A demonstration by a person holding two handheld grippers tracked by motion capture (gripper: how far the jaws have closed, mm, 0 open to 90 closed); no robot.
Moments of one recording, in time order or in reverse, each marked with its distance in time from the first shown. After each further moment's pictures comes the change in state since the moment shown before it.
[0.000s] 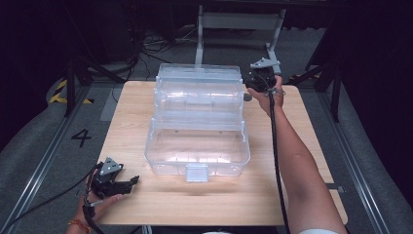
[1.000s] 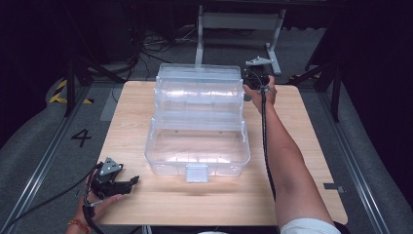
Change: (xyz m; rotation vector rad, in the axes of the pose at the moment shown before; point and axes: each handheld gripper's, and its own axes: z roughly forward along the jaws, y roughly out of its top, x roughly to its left) left arm 0.000 0.000 0.000 -0.002 0.001 -0.001; right arm 0.002 0.001 0.033 0.003 -0.002 0.085
